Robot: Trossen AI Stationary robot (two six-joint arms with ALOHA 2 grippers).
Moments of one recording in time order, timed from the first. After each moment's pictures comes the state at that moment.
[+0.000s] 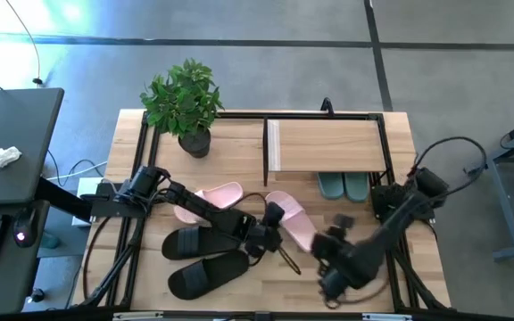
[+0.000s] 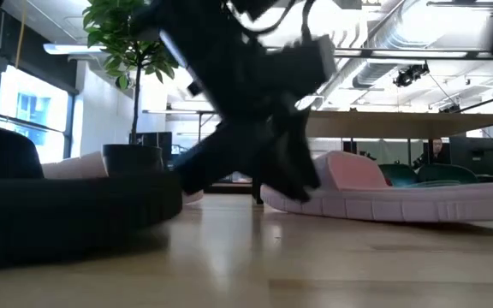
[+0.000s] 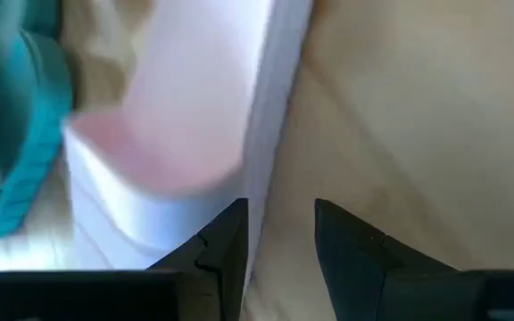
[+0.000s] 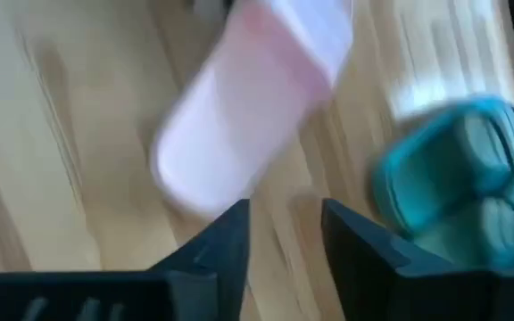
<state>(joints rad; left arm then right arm) -0.23 2.14 1.40 -0.23 -0.40 0.49 0.80 1.82 1.52 -1.45 0.50 1.08</state>
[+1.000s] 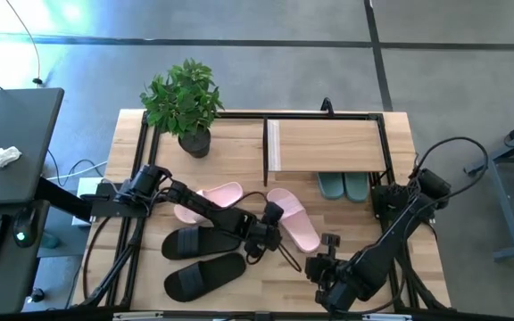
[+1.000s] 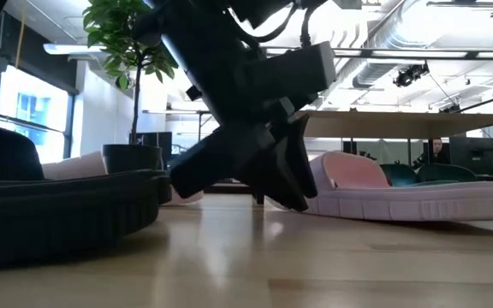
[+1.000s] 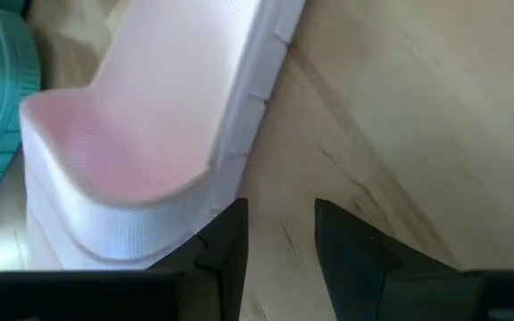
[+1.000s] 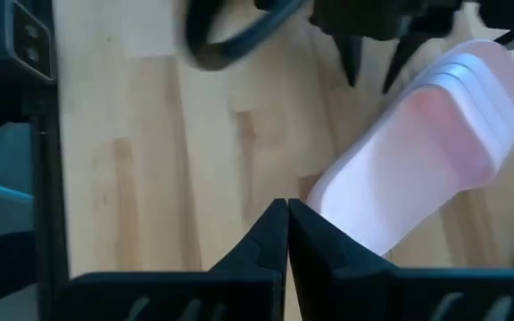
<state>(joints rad) -0.21 2.14 1.41 -0.24 -0.36 0.45 0.84 1.81 1.52 -1.06 0.49 0.89</state>
